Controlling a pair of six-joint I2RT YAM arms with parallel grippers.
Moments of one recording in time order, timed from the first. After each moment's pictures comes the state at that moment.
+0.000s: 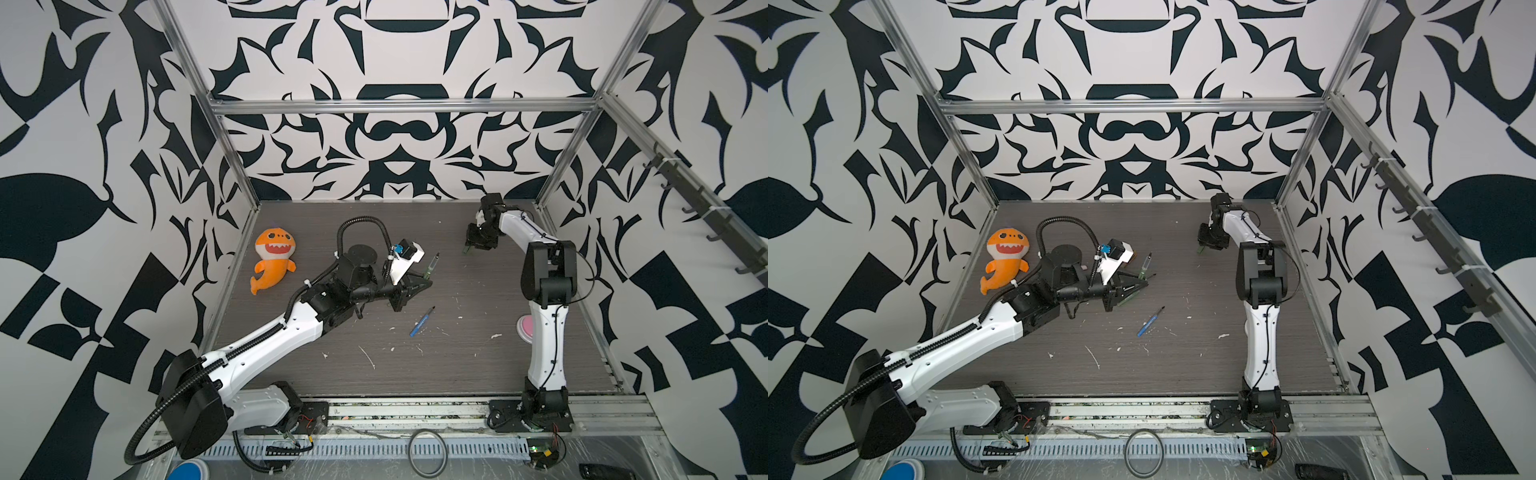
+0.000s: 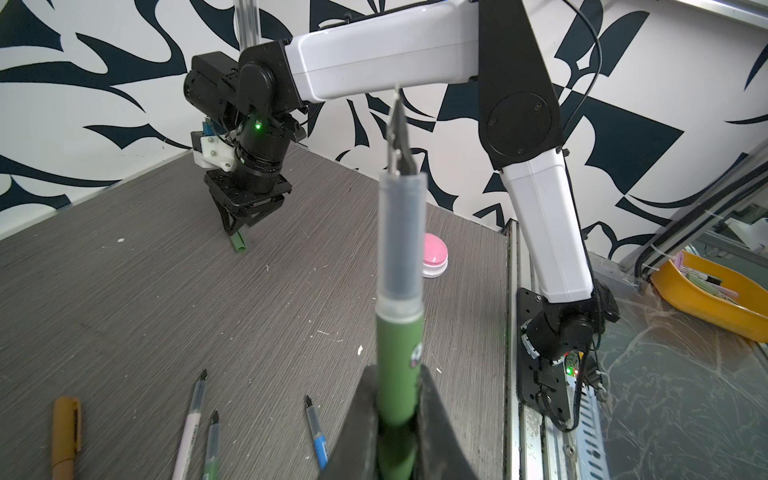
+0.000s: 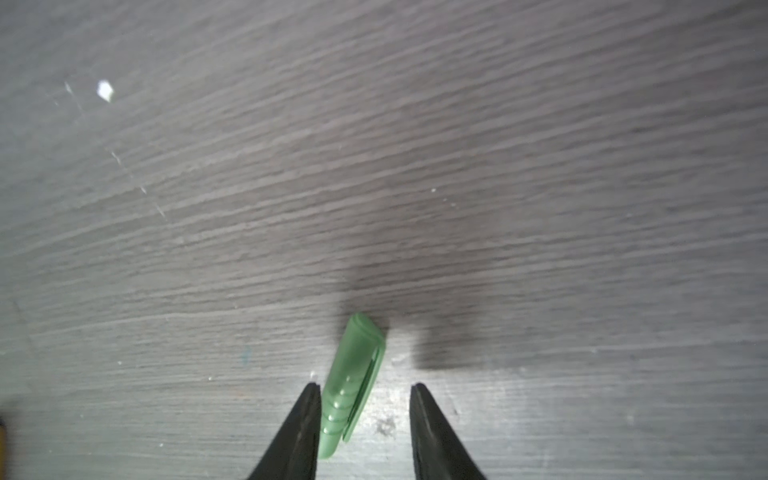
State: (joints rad) left arm -0.82 1.24 0.95 0.00 0.50 -0.08; right arm 0.06 2.31 1.93 -0.83 -0.15 0.30
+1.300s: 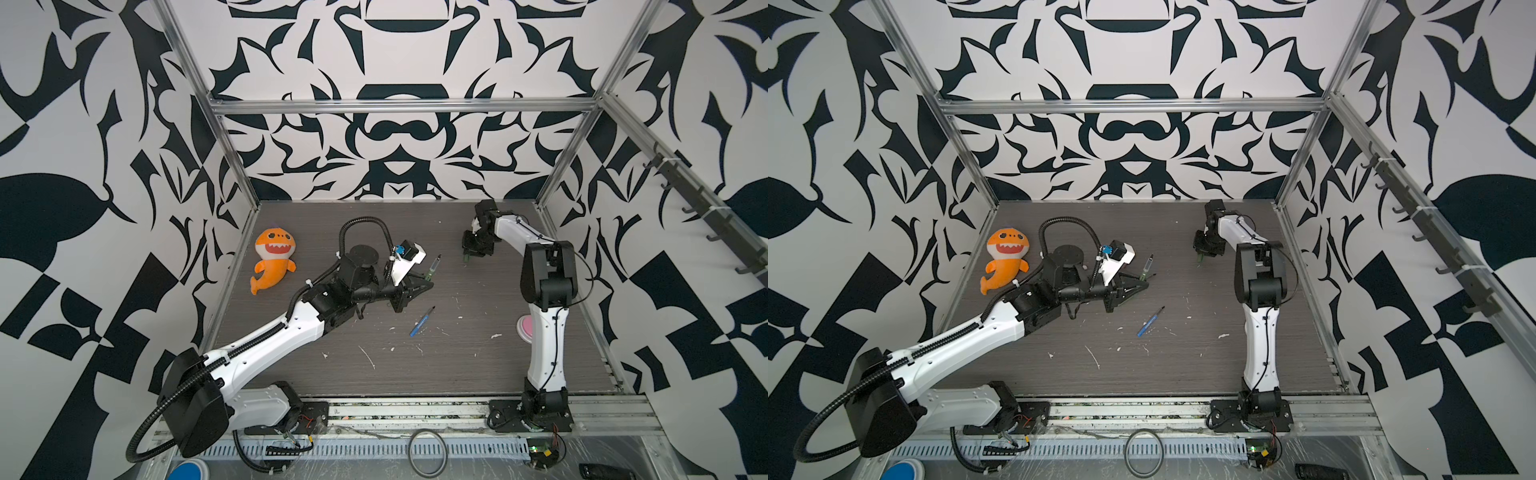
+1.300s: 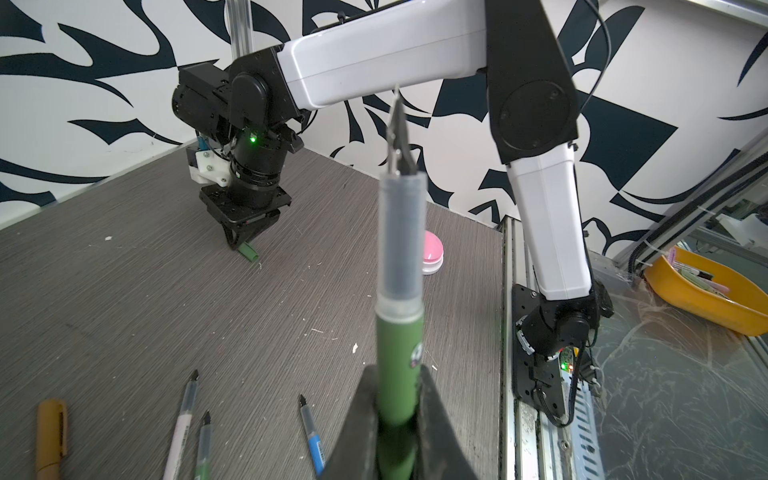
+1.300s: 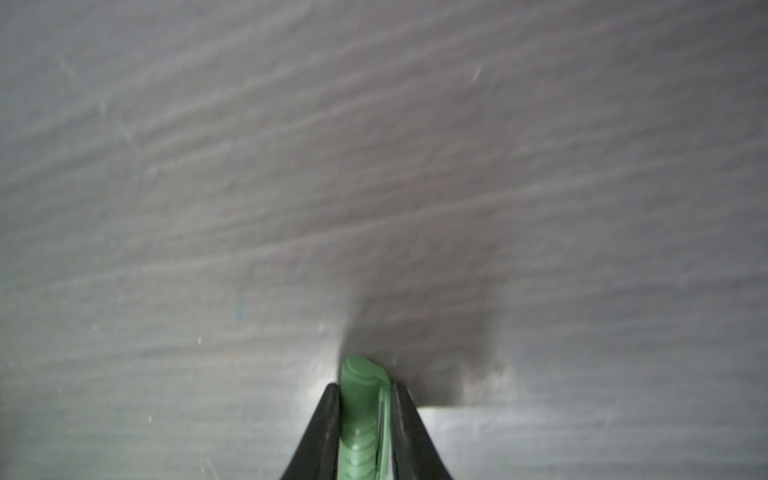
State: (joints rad) left arm -0.82 1.24 0.95 0.00 0.52 -0.08; right arm 0.11 2.26 1.79 -0.81 -0.13 0.34
